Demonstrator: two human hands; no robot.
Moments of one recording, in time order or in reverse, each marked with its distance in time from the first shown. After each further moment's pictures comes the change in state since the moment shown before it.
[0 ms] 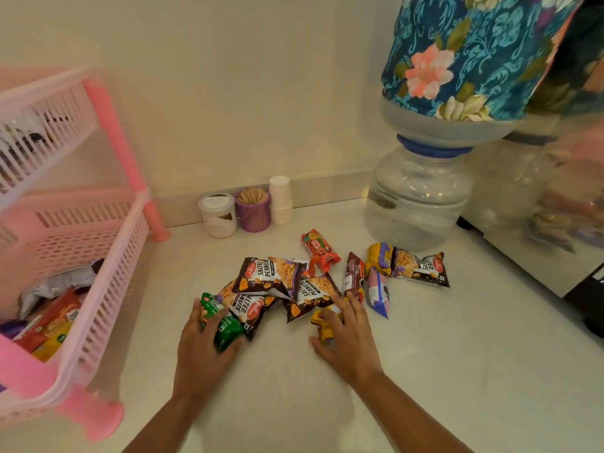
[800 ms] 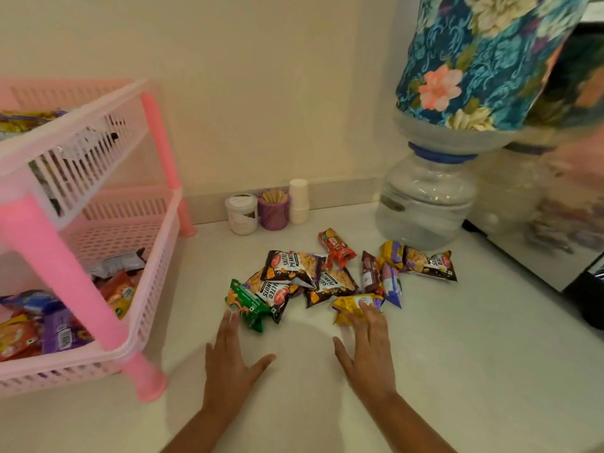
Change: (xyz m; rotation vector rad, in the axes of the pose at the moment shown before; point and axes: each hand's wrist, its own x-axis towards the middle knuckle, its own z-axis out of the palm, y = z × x) left_hand -0.061 -0.006 -0.014 -0.152 -0.041 -0.009; right_hand -0.056 -0.041 -0.020 0.190 0.181 0.103
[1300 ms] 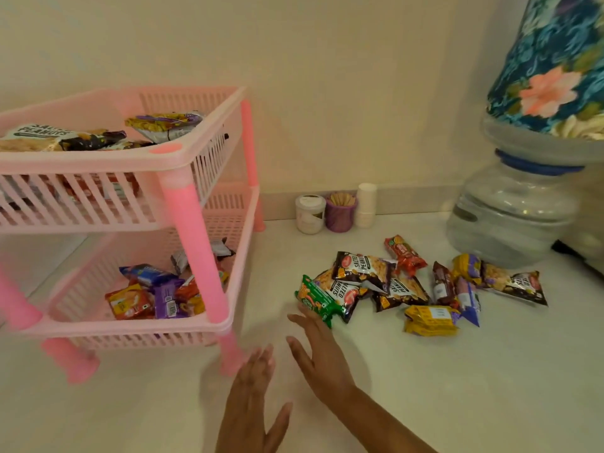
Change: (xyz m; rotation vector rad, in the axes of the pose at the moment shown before) left_hand -0.075 -0.046 -0.075 -0.016 0.319 0.542; right_hand 0.005 -0.174 0.041 0.556 -0.418 -0.188
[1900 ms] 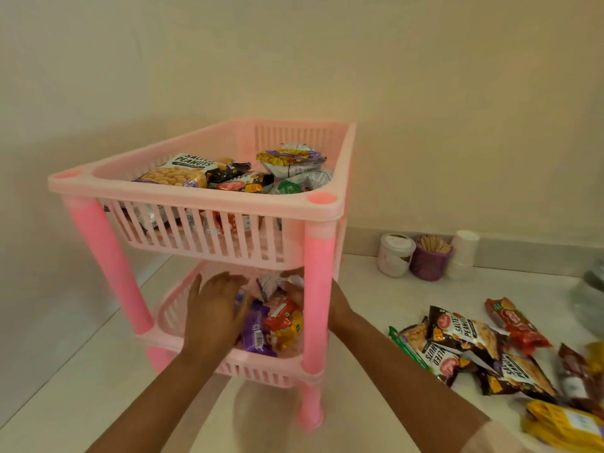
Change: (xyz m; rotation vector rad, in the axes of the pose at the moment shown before) left_hand 0.125 -0.129 -0.152 0.640 0.013 -0.409; right_hand 0.171 -0.139 0.017 0.319 -0.194 -0.130
